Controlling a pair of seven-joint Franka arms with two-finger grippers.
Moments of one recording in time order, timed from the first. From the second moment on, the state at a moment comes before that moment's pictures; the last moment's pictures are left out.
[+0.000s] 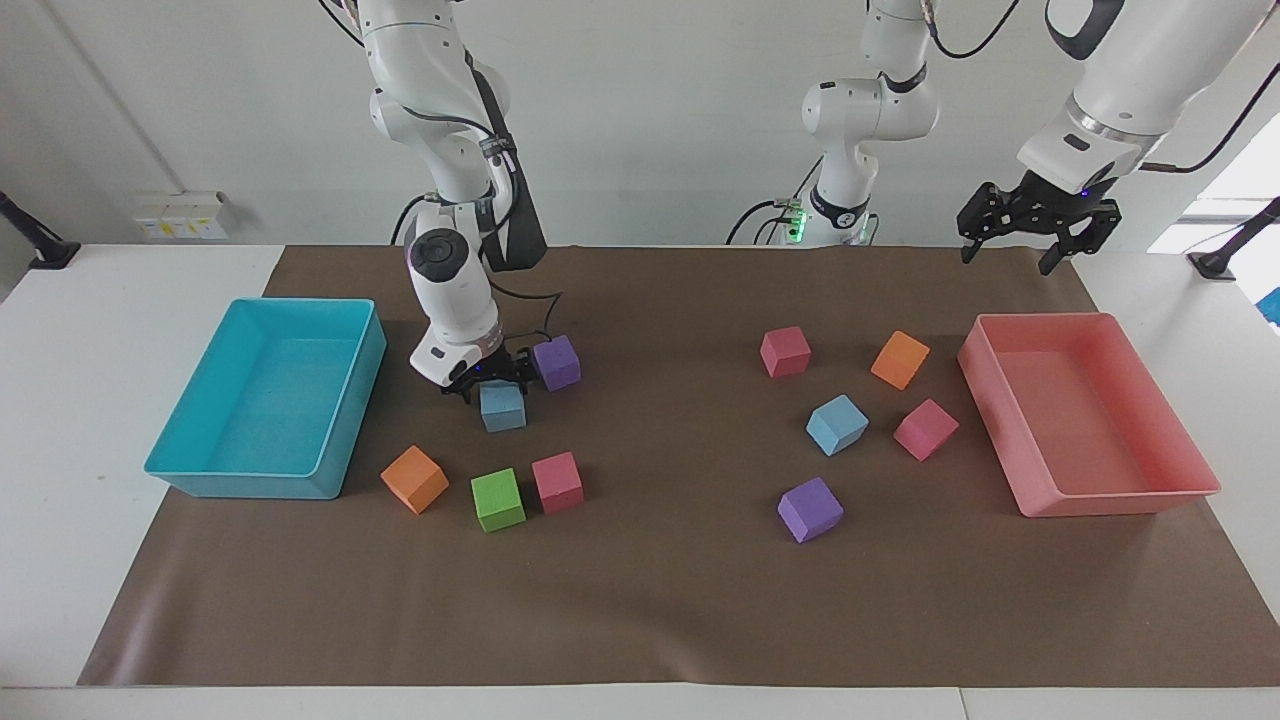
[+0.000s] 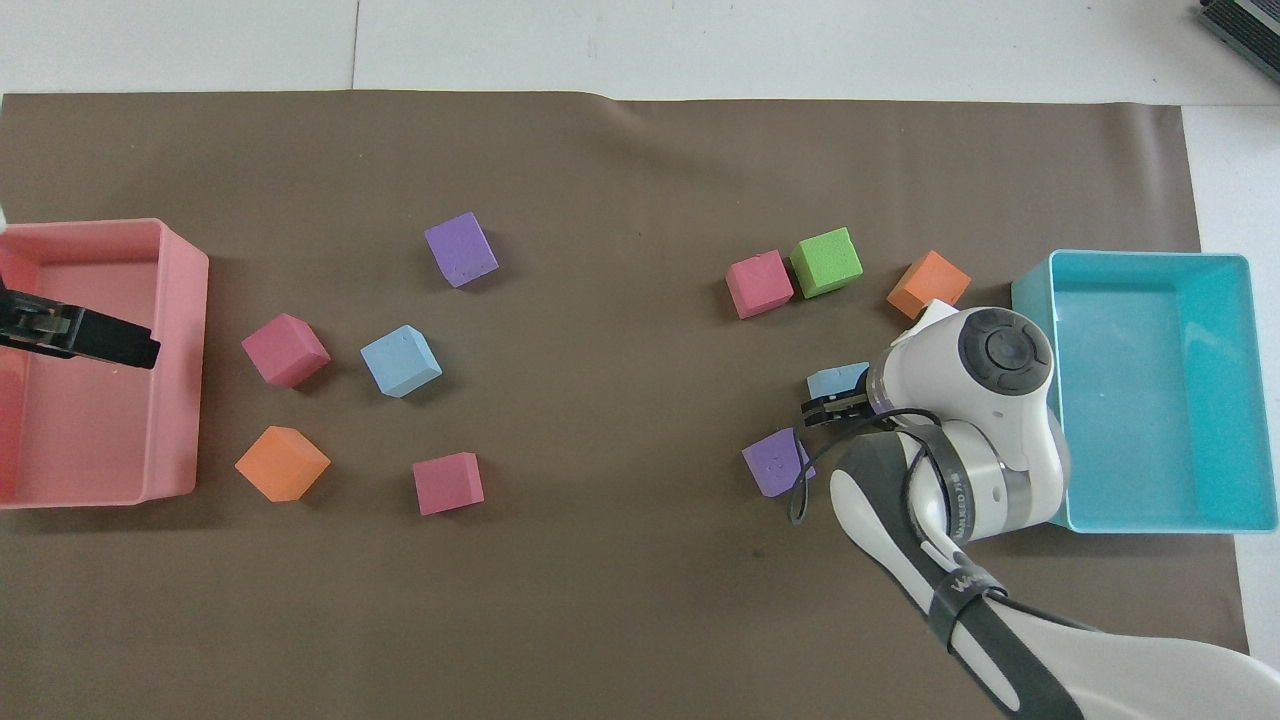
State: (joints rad) left arm -0.09 -0.02 0.01 -1.54 -0.02 1.50 0.17; right arm 0.33 0.17 -0.10 -2.20 0.06 2.34 0.03
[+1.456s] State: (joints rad) left arm -0.09 -0.02 0.01 -1.54 -0.02 1.50 0.17; right arm 0.34 0.15 -0.10 -2.01 0.05 2.16 0.03
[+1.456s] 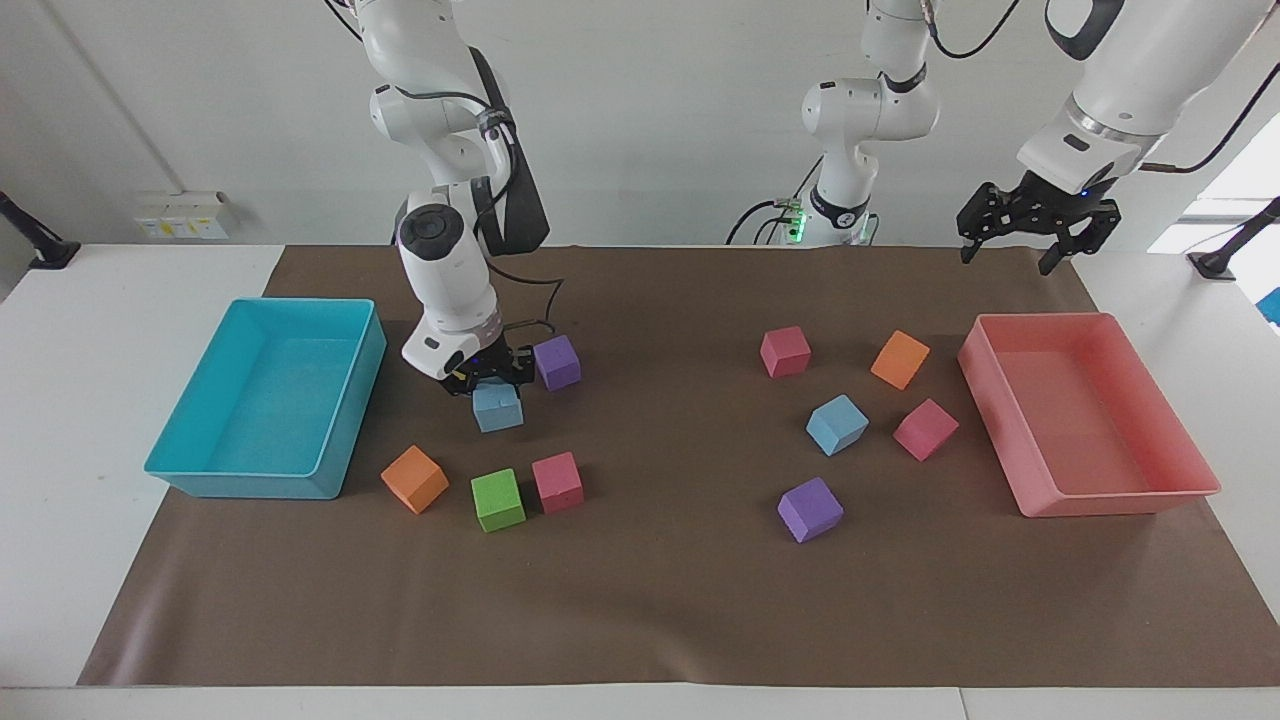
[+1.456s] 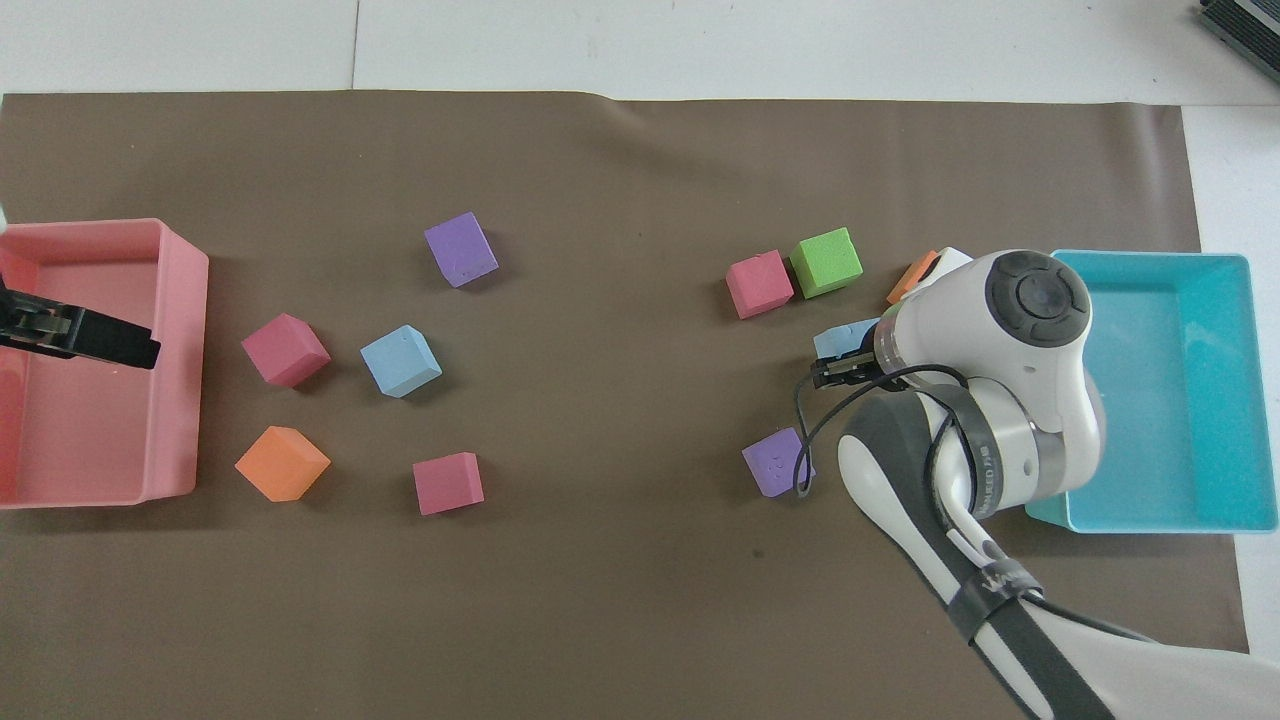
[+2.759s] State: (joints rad) left arm -0.09 -0.02 0.01 -1.54 -0.02 1.50 0.17; right arm 0.60 0.54 -0.05 -1.50 0.04 2.02 0.52
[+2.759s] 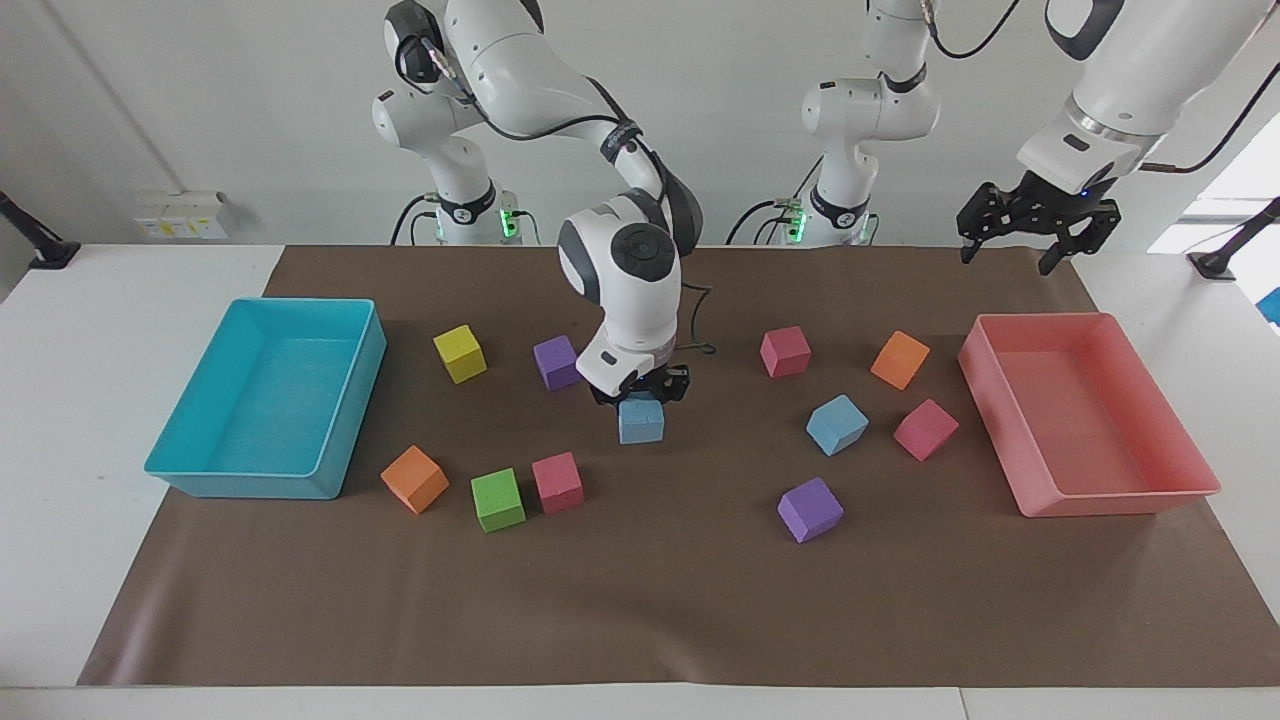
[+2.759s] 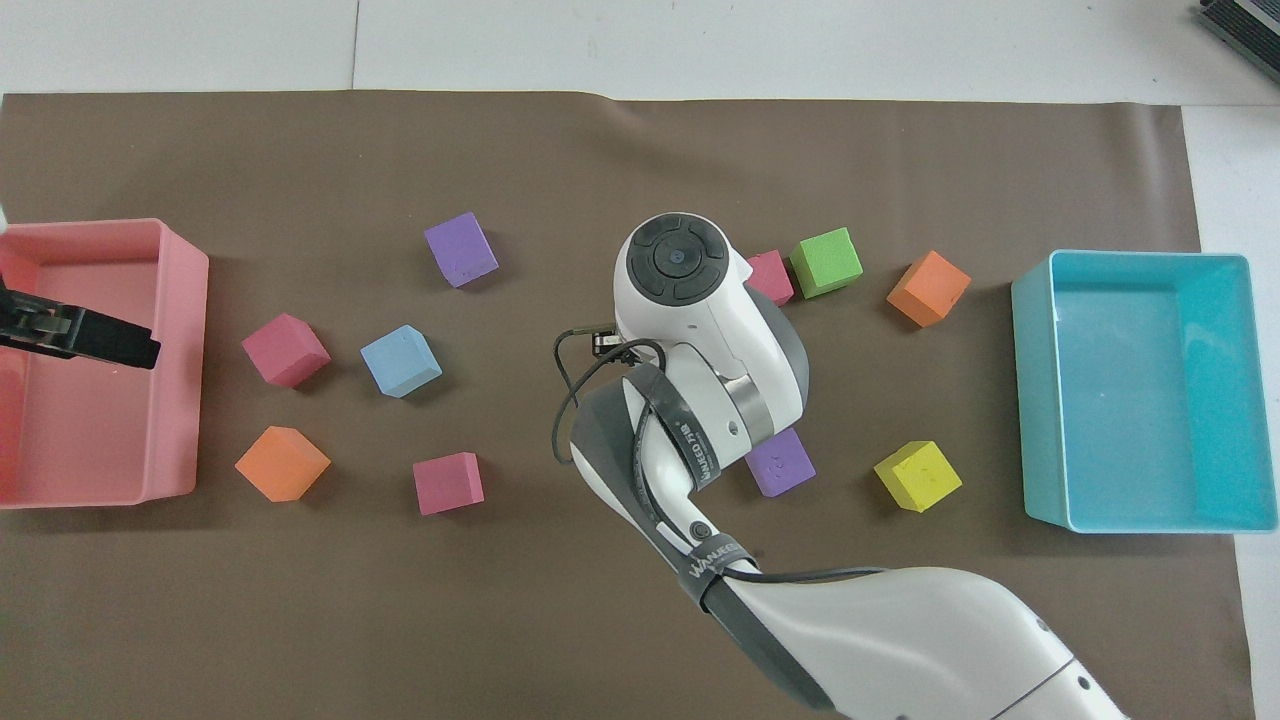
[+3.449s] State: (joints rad) left arm -0.09 -0.02 0.01 -1.54 -0.02 1.50 0.17; right arm 0.62 0.59 0.00 -1.53 0.05 2.10 0.62
